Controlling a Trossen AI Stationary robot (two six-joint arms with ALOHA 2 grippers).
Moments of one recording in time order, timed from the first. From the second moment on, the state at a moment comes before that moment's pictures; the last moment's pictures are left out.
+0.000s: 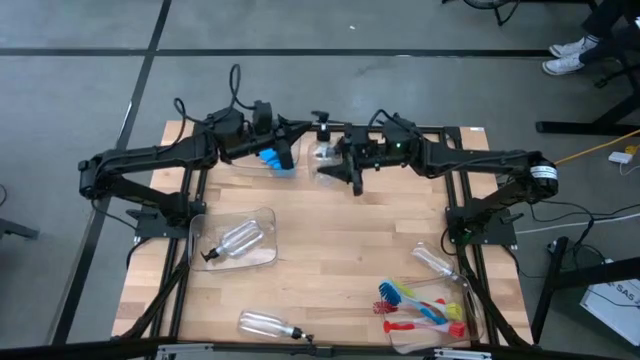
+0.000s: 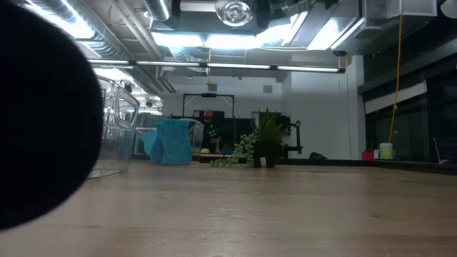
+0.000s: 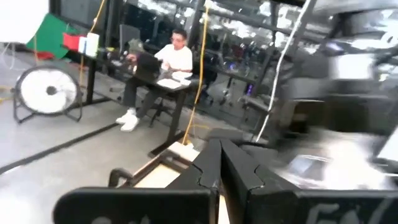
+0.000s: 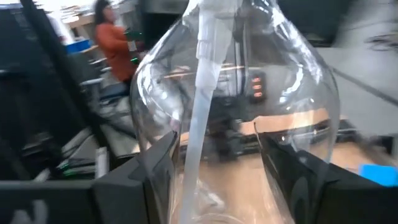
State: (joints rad) left arm 0.26 1.19 1.10 0.14 -0.14 -0.29; right arm -0.21 1.41 1.18 0.21 -0.29 0.20
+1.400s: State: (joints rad) left arm 0.23 1.25 1.11 0.28 0.02 -0.33; right arm -0.19 1.41 1.18 0.10 -0.12 0.16
